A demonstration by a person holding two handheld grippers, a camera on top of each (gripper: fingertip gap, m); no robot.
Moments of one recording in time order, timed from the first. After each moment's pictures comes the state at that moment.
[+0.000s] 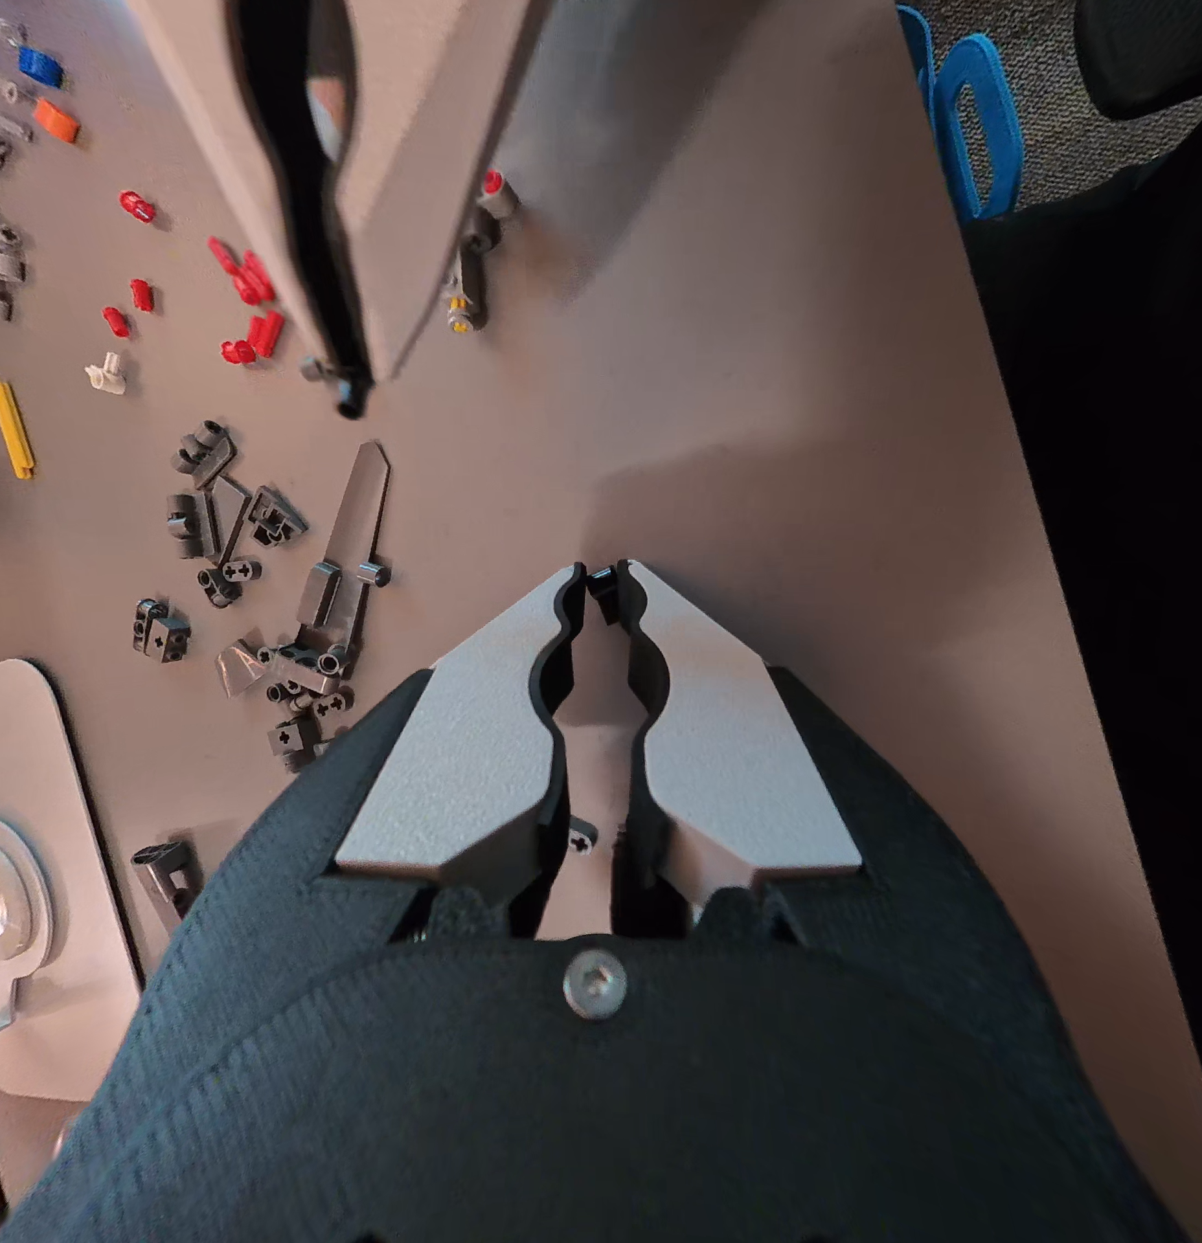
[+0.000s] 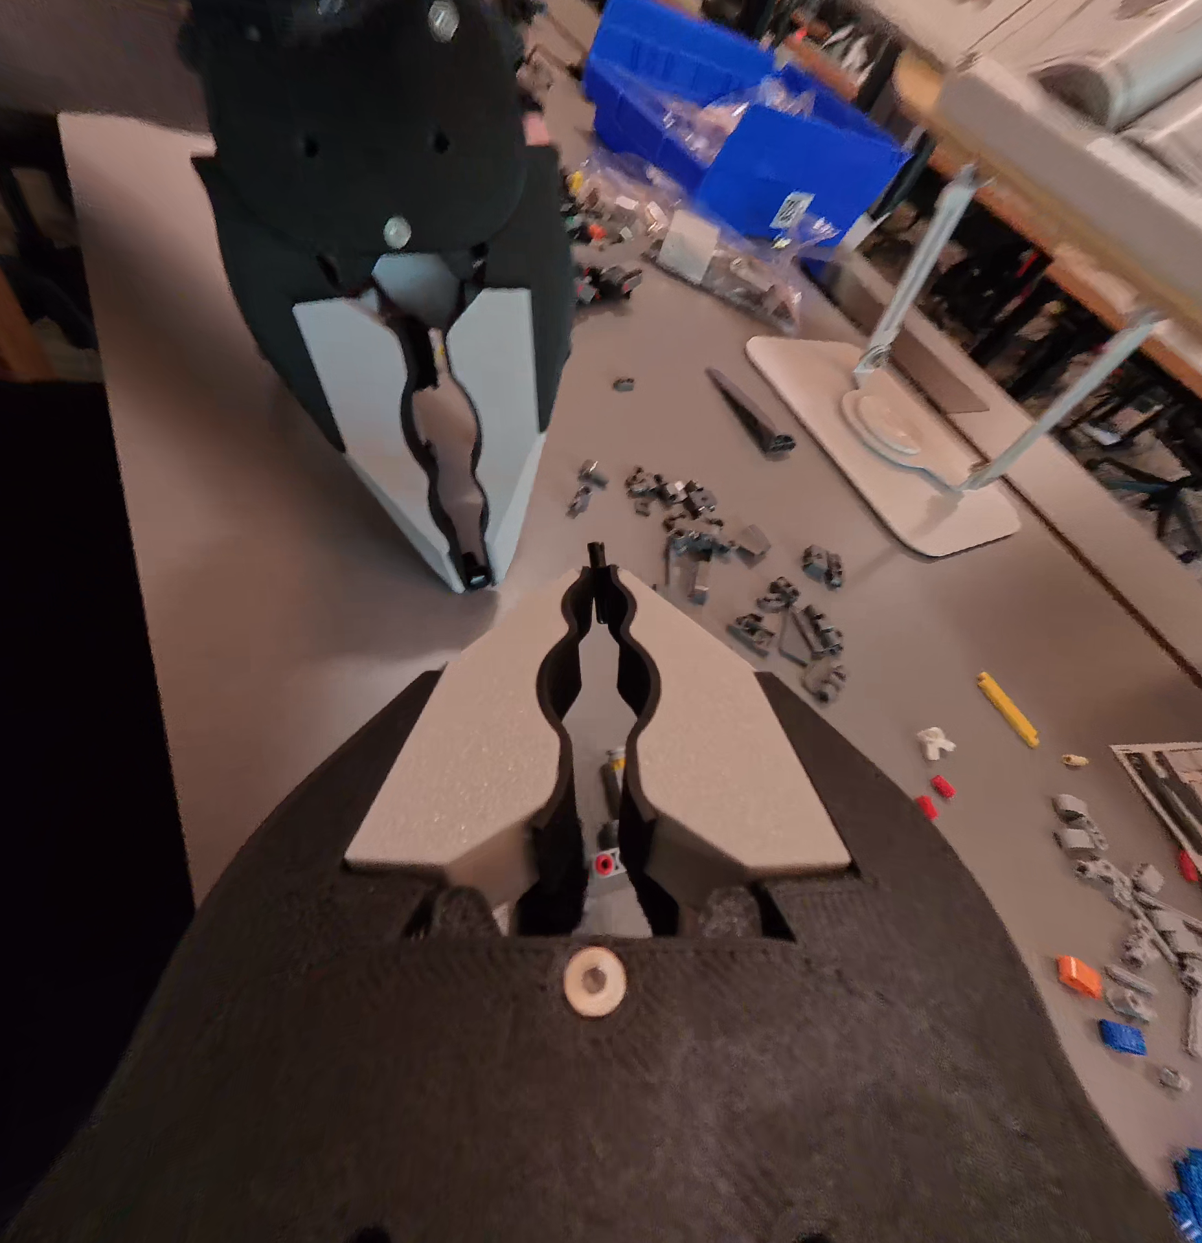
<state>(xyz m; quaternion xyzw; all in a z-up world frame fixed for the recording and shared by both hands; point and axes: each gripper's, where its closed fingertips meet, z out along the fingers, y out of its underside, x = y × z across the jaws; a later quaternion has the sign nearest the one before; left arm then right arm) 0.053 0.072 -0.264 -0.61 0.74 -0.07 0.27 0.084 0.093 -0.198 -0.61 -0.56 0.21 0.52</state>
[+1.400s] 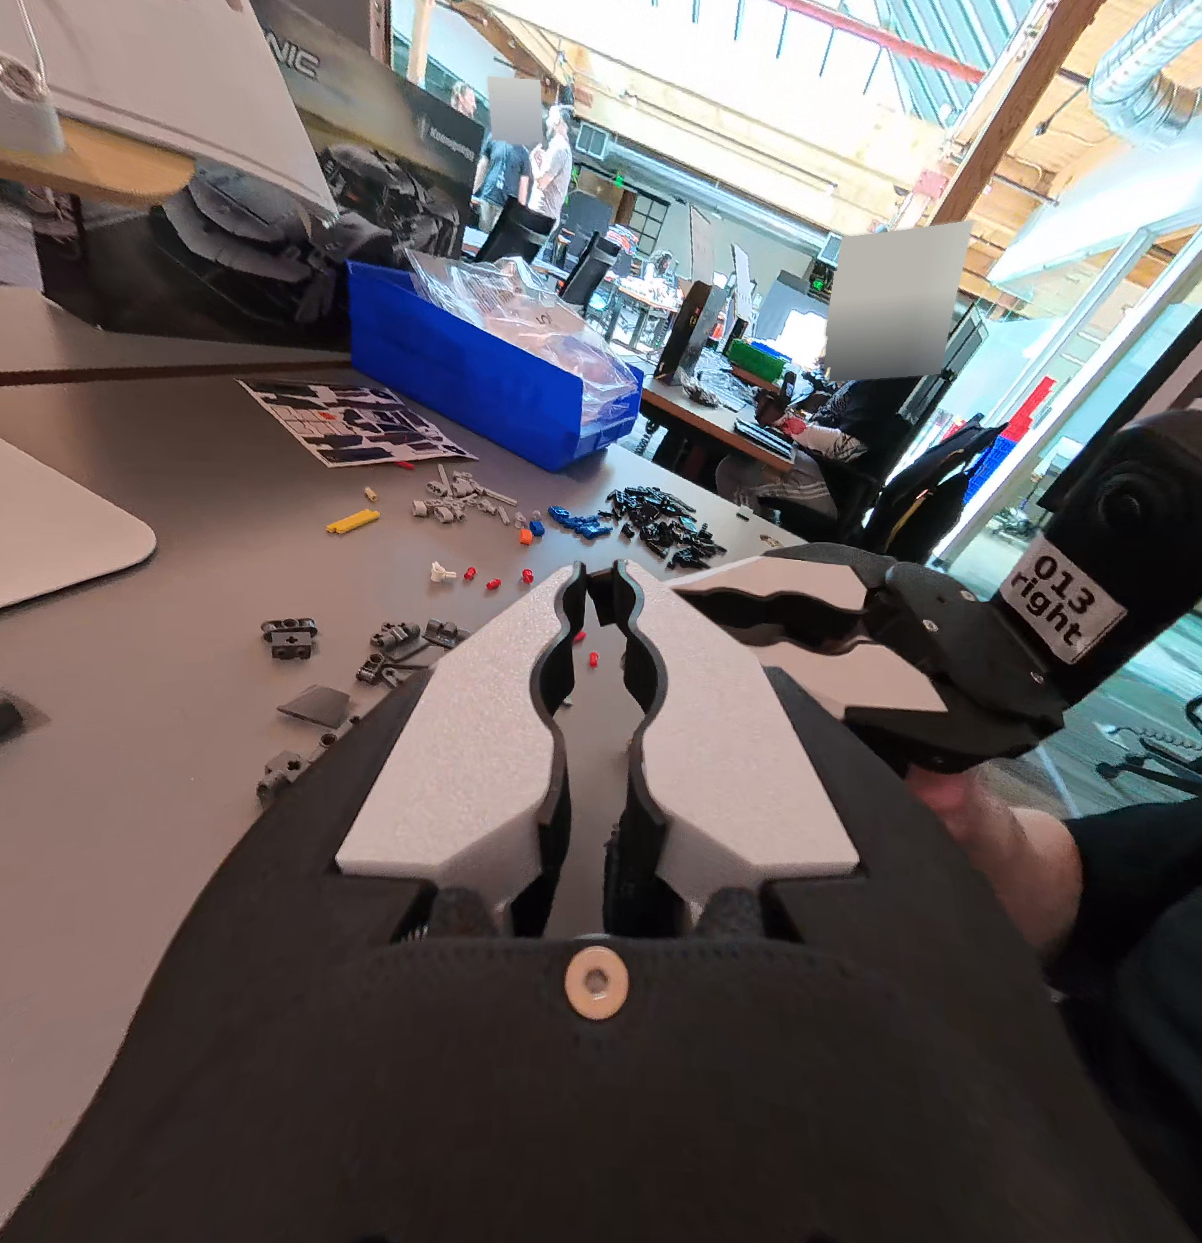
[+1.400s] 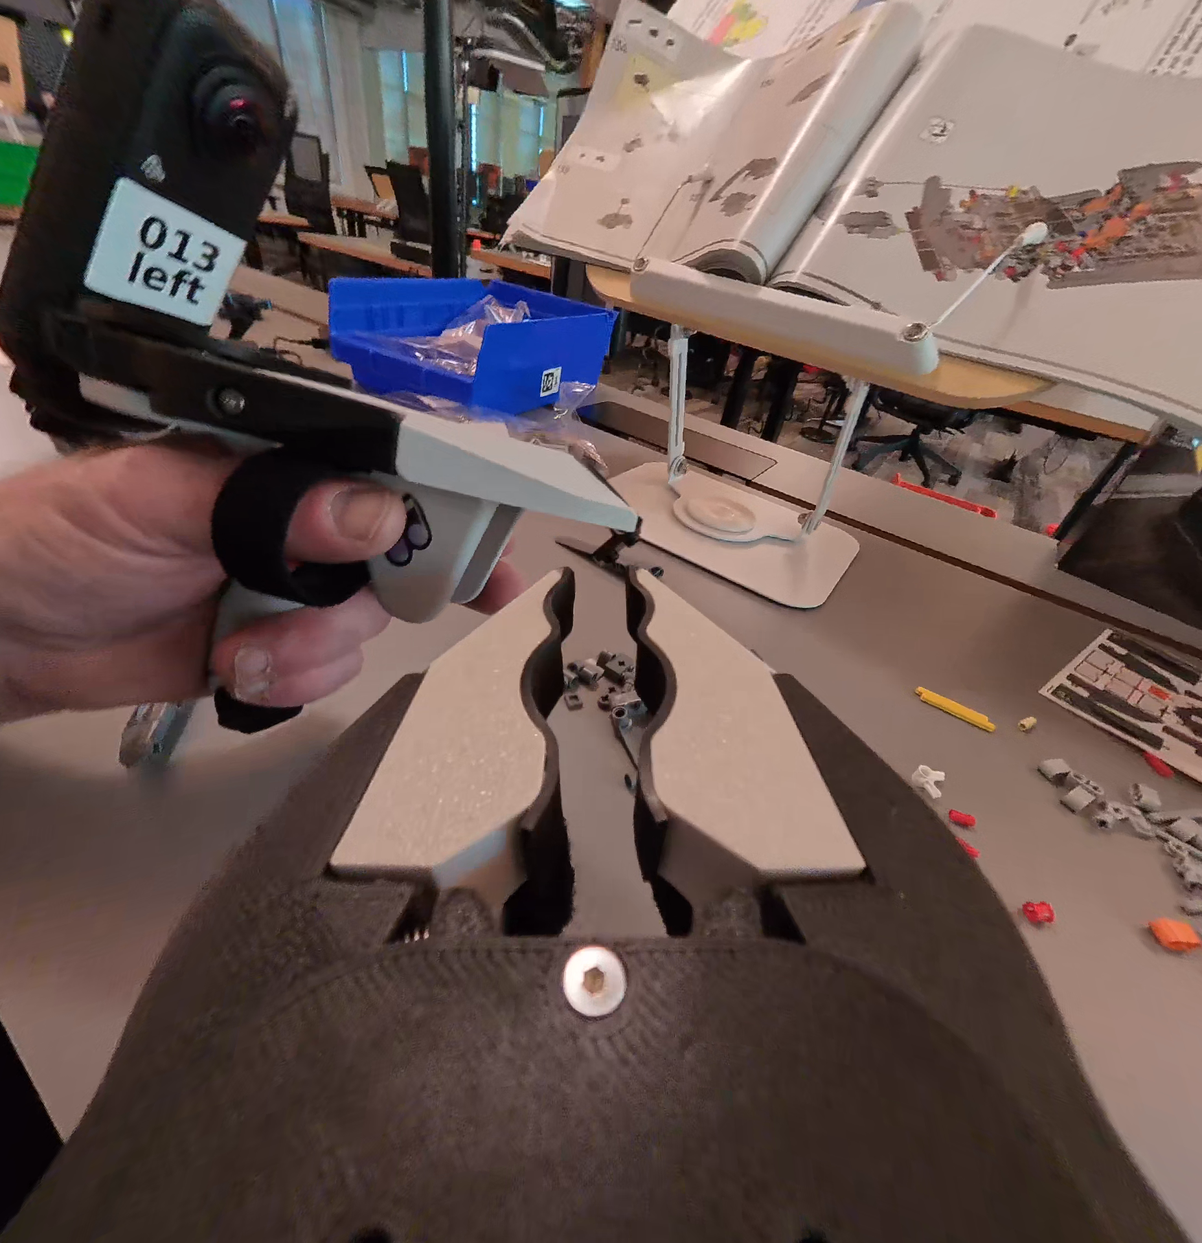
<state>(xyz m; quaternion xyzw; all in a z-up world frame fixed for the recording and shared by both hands) 0.050 0.135 -0.131 -0.68 0.24 -0.45 0.53 0.041 0.124 -0.144 -0.65 -0.33 0.21 0.65</state>
